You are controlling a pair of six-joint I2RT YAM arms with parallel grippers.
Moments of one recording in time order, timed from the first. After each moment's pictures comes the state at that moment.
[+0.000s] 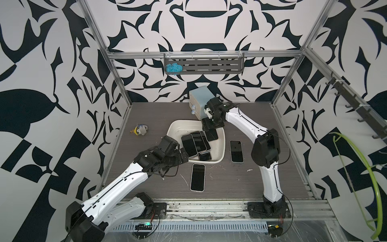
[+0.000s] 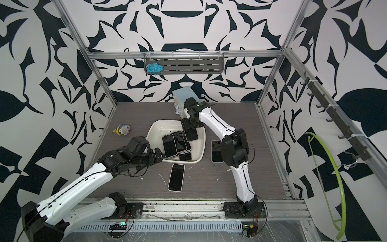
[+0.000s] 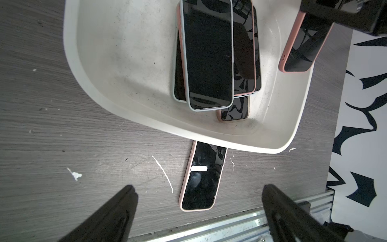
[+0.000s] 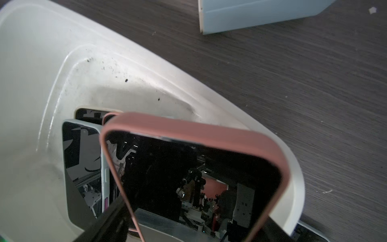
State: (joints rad) left arm -0.70 1.00 0.86 -0.83 0.03 -0.92; right arm 0.53 2.14 2.01 -1.05 -0.12 0.22
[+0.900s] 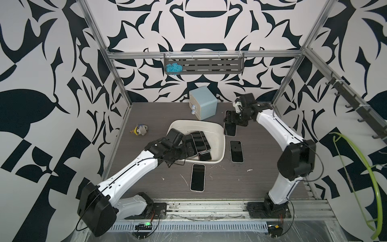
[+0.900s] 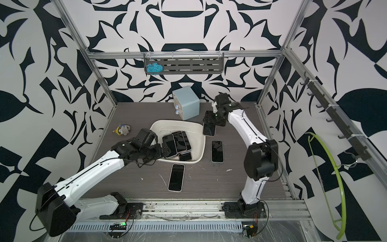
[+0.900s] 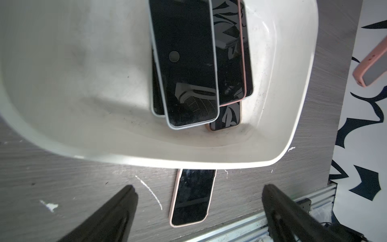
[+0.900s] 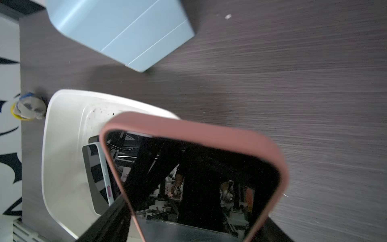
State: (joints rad) left arm -0.66 1.24 1.00 -0.75 0.12 -0.82; right arm 0.21 1.73 1.59 -0.89 -0.24 0.34
